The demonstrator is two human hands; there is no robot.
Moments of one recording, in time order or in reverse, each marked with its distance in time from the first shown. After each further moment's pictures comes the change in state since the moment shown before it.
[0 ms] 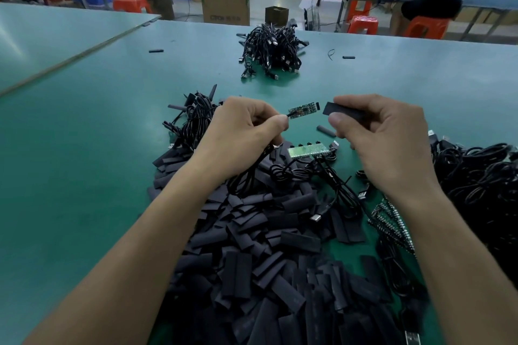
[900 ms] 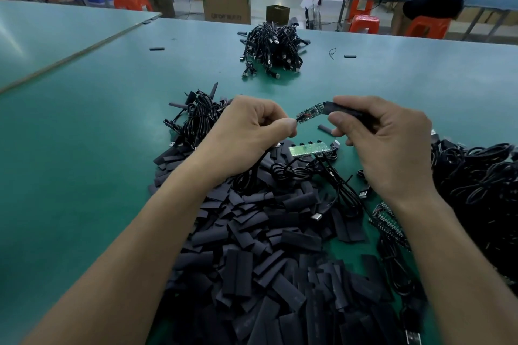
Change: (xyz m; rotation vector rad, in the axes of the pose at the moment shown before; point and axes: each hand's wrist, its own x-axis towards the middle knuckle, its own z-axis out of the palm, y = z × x) left_hand -0.001 0.001 -0.003 -0.050 -0.121 0.066; right_hand -0.003 0.007 0.003 0.019 0.034 -0.207
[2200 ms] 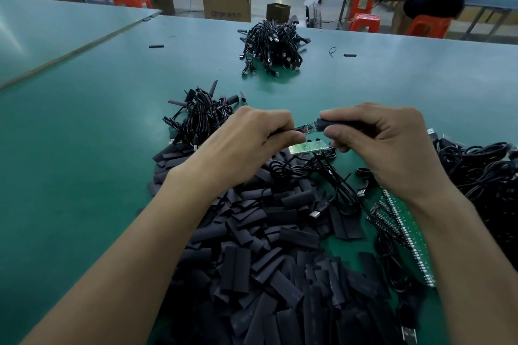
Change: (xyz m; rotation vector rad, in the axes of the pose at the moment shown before) left_hand -0.002 -0.009 0.004 0.359 -0.066 0.236; right_hand 0.004 0.004 -0.015 0.087 -0.269 -0.040
